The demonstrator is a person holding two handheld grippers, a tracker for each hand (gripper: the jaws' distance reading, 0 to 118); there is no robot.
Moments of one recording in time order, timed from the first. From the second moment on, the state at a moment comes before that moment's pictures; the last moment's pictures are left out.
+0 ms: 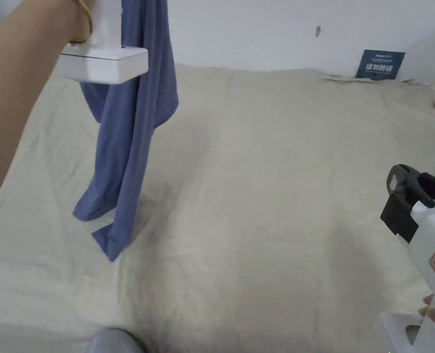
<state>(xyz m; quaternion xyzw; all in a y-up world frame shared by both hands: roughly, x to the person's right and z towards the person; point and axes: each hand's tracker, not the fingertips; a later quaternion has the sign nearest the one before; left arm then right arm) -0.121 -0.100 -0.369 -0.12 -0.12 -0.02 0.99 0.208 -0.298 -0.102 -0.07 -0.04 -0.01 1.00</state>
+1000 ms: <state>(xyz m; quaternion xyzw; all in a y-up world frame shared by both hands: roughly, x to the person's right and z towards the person) 0.275 -0.450 -0.249 -0.40 -0.44 -0.19 0.78 0.326 -0.340 -0.032 -0.13 -0.23 -0.06 0.96</state>
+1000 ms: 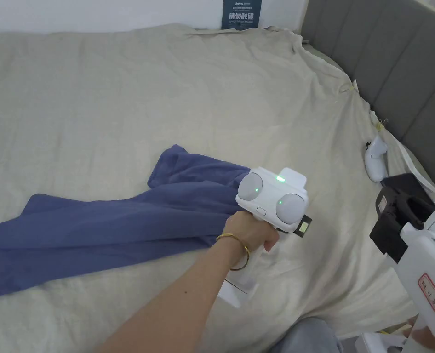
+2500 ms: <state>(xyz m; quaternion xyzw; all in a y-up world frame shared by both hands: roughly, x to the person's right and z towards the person) -0.109 -0.342 -0.219 -0.10 -0.04 -0.02 0.99 0.233 -0.321 -0.125 -0.08 -0.09 -0.02 0.99</state>
